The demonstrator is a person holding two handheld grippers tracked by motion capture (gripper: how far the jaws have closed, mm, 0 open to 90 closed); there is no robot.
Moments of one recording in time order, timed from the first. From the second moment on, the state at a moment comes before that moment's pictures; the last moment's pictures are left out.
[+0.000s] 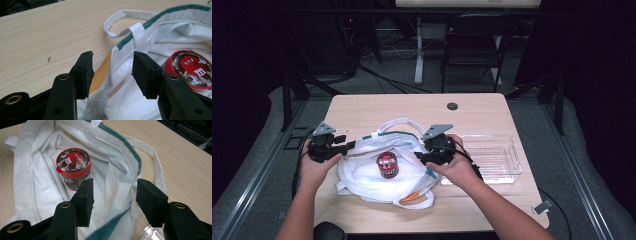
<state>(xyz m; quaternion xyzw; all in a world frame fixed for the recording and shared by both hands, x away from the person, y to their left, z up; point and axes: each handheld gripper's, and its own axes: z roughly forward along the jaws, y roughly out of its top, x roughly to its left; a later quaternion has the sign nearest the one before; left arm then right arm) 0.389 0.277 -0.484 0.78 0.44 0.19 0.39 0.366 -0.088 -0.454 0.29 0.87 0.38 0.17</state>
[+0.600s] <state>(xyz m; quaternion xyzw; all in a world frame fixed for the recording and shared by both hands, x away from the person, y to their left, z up) 0.389 0.277 -0.486 0.79 0.44 0.19 0.38 0.372 -0.066 -0.439 0.26 0.89 0.36 0.14</state>
